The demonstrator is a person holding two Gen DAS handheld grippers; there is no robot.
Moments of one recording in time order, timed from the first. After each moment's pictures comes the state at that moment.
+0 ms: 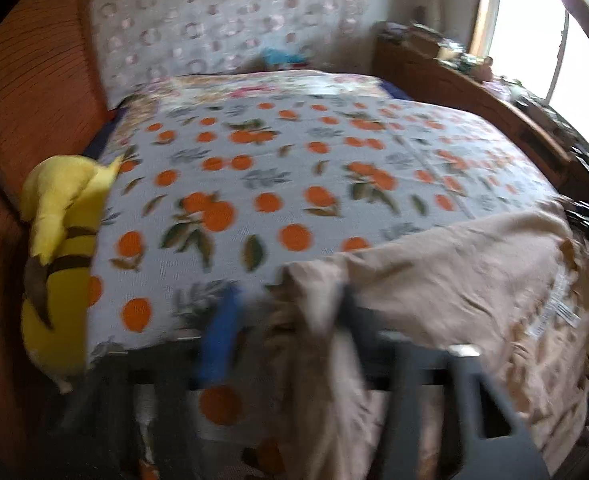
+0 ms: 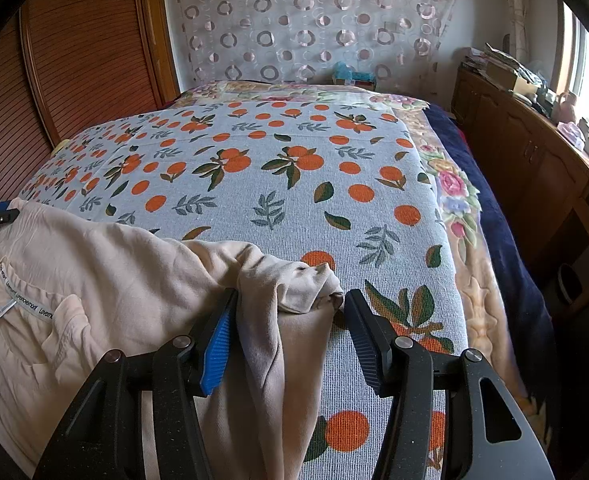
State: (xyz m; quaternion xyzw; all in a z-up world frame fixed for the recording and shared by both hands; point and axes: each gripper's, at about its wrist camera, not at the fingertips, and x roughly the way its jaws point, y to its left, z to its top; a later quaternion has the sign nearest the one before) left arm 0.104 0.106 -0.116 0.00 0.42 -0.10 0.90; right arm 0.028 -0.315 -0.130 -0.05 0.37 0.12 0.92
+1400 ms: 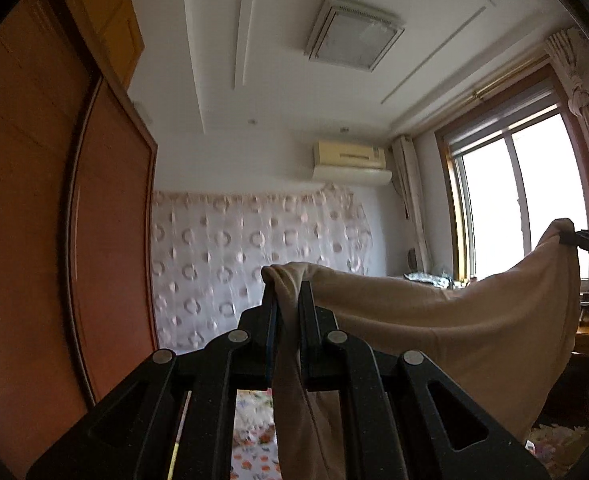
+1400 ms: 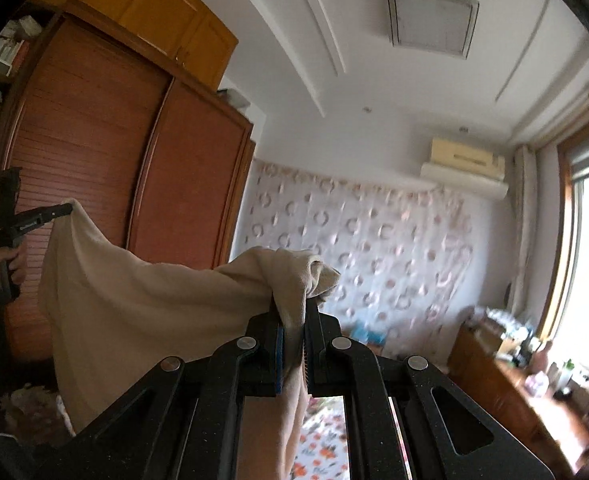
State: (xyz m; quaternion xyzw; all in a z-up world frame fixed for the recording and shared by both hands) left arm -0.093 0.139 0.262 0.01 -0.07 -0.05 1.00; right arm -0.196 -0.285 0.259 -0.14 -0.04 0.19 0.97
